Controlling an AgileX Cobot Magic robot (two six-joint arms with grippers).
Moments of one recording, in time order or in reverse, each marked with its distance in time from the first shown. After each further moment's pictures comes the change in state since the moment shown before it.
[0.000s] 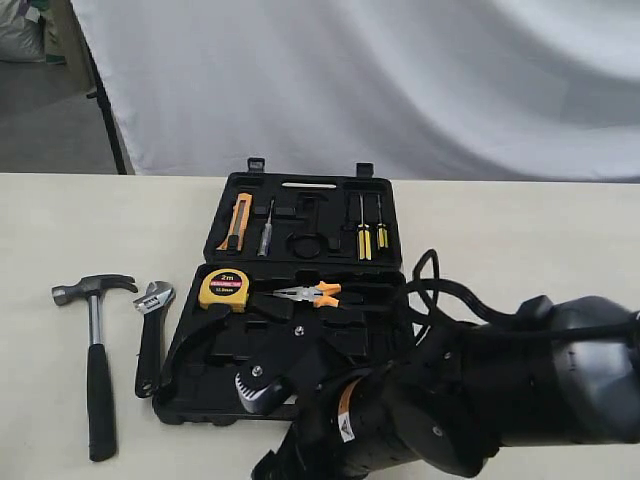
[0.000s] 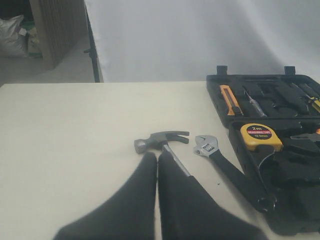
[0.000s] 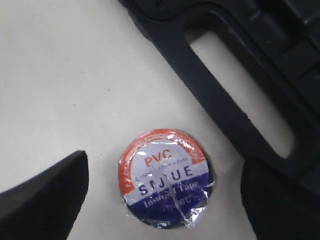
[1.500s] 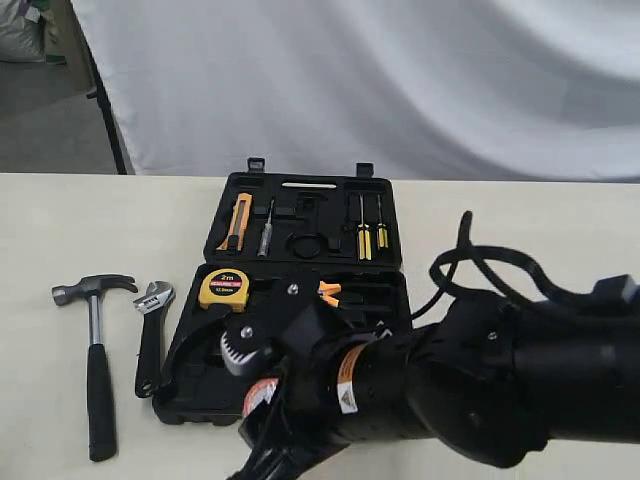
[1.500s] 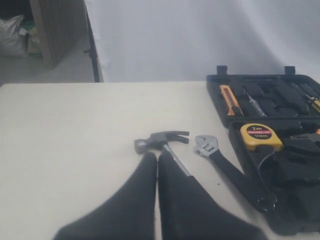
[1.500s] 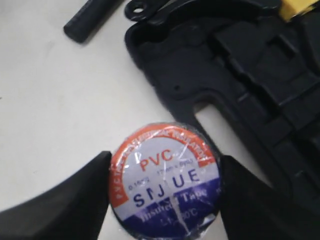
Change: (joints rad) left arm 0.000 0.000 0.000 0.000 0.000 0.000; right arm 0.008 -0.124 -0.008 -0.012 -0.040 -0.009
